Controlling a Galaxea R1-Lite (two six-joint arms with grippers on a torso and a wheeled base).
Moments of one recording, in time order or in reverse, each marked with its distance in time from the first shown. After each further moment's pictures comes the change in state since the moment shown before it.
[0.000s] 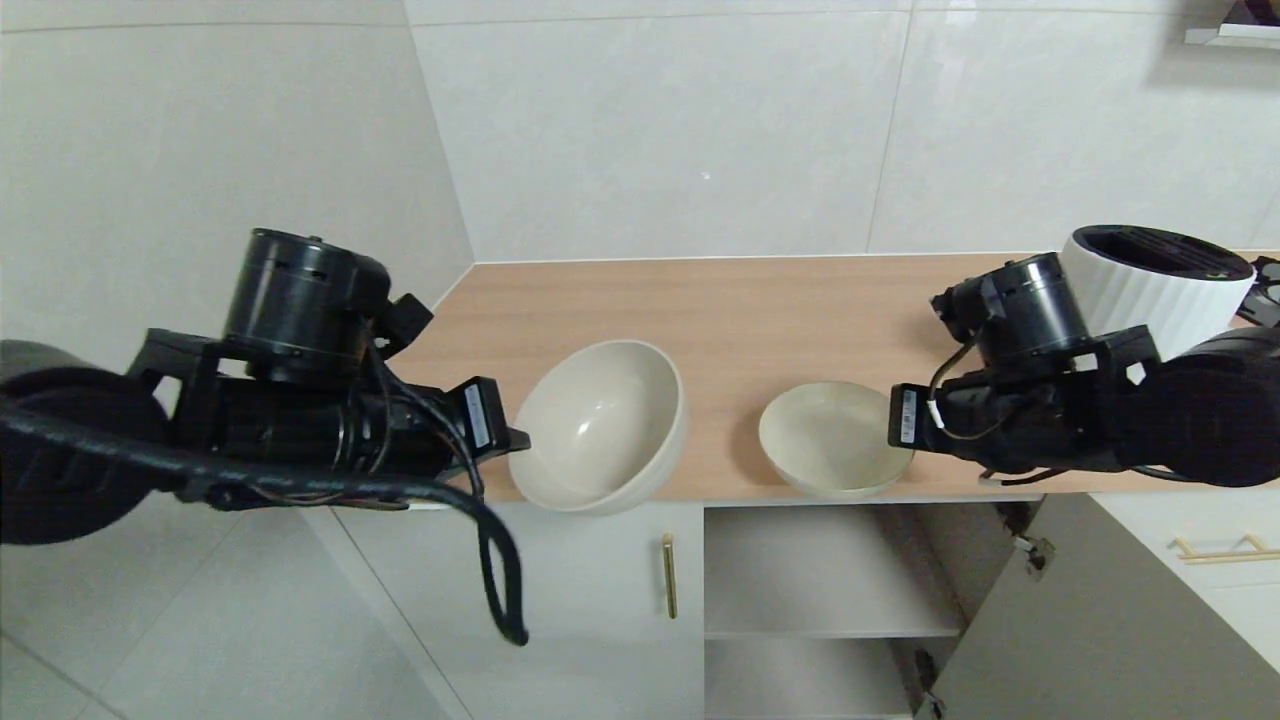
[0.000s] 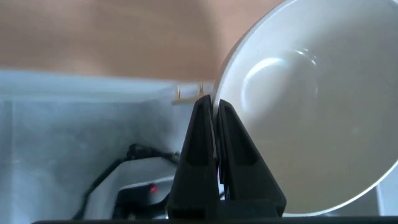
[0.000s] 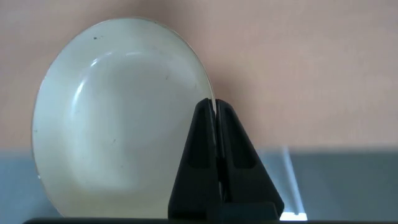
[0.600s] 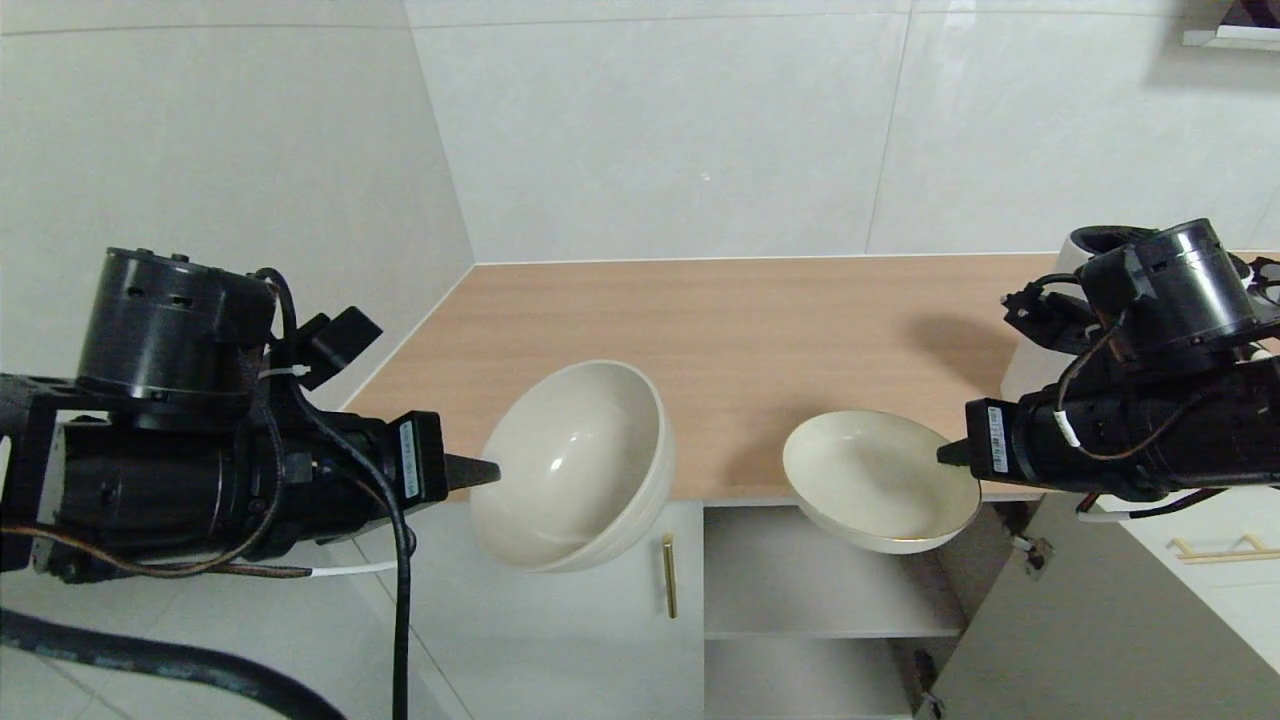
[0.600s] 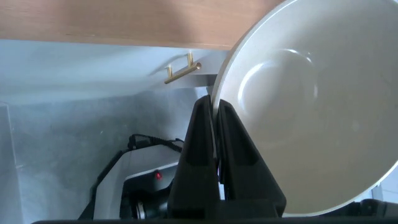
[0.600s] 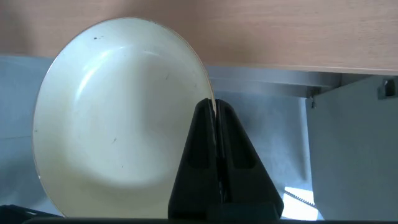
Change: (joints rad) left arm 0.021 -0.143 0.121 0.001 -0.096 0.069; right arm -0.030 -0.193 0.048 0.209 0.212 -0.033
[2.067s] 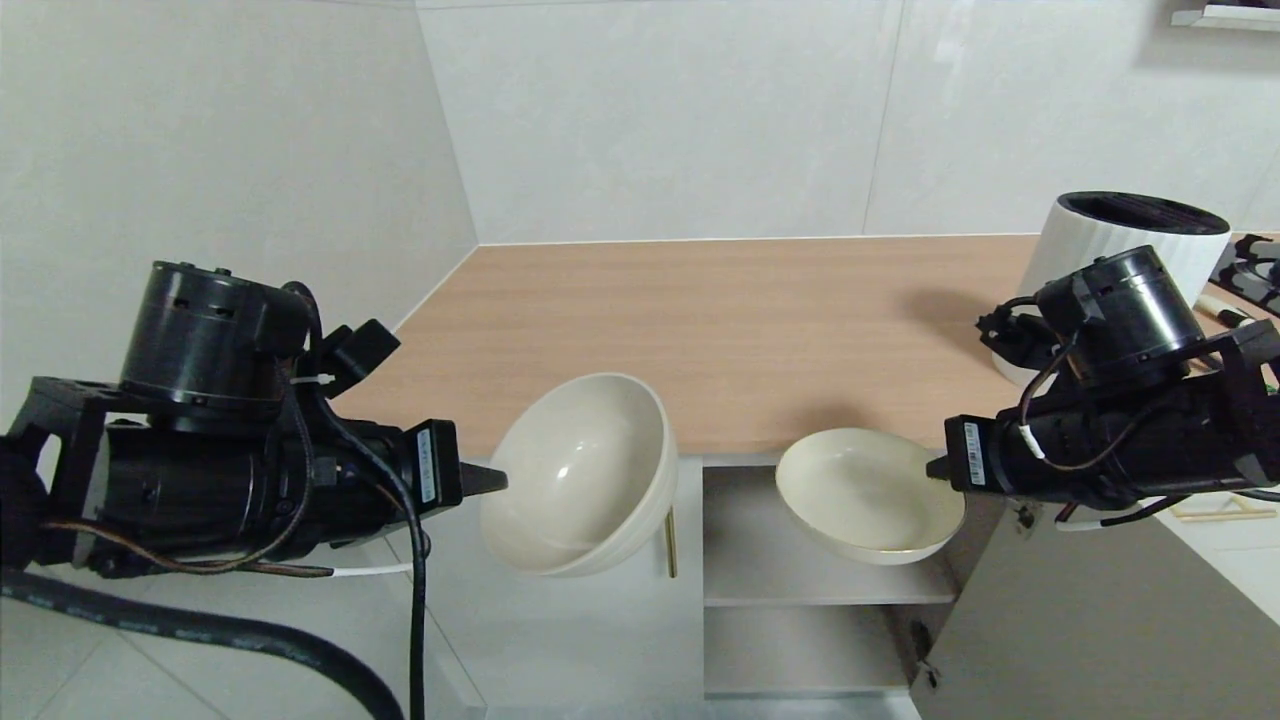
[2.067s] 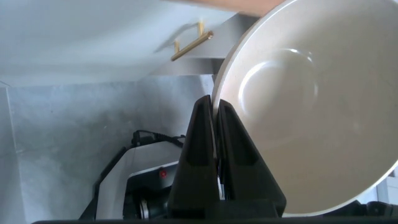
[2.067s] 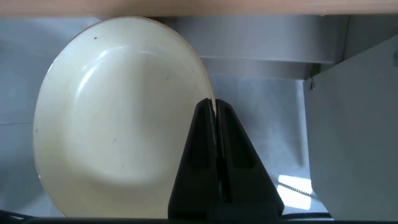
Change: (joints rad) left arm 0.000 0.037 0.001 -0.004 0.003 0.001; right arm 0.000 0.060 0.002 -0.007 -0.013 0.000
